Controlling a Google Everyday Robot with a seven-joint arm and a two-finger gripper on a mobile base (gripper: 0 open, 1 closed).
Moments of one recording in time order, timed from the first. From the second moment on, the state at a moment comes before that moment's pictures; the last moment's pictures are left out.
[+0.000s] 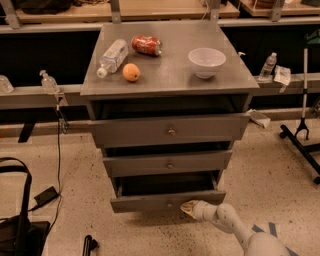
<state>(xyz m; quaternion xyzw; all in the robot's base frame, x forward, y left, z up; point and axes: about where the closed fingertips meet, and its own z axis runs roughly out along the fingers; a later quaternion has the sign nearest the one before) 0.657 -0.159 0.111 -0.51 0.72 0.13 0.45</state>
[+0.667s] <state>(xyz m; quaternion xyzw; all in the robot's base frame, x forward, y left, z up) 0.671 -0.167 0.126 -0.51 0.71 0.11 0.47</state>
